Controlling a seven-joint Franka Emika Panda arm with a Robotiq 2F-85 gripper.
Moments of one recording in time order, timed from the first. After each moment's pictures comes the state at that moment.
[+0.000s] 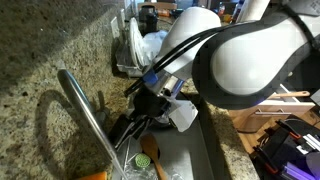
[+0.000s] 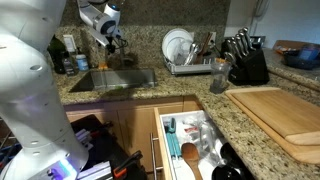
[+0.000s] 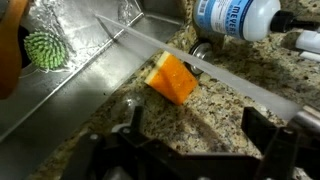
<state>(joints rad) 0.08 0.53 0.87 -1.90 0.29 2.76 0.14</state>
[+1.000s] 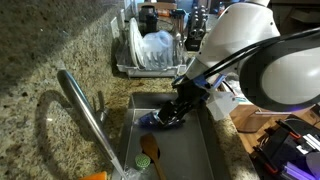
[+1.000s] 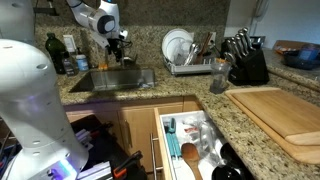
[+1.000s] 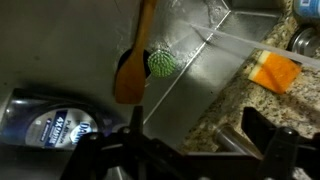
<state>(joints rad) 0.16 0.15 0.62 -2.25 0.36 2.74 0.35</state>
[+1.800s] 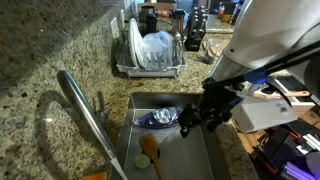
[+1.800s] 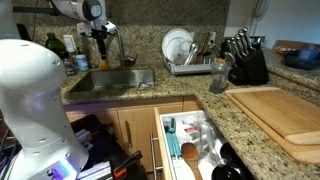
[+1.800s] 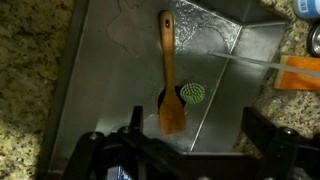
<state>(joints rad) 0.36 -0.09 0.48 -2.34 0.32 2.49 0.85</state>
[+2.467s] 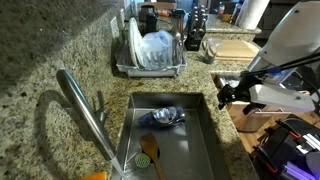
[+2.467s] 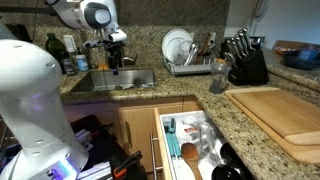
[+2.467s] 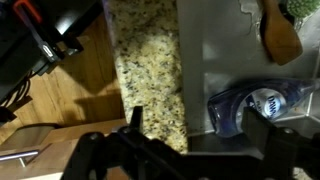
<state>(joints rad) 0.27 -0.37 0.33 -2.73 0.23 2.51 1.12</state>
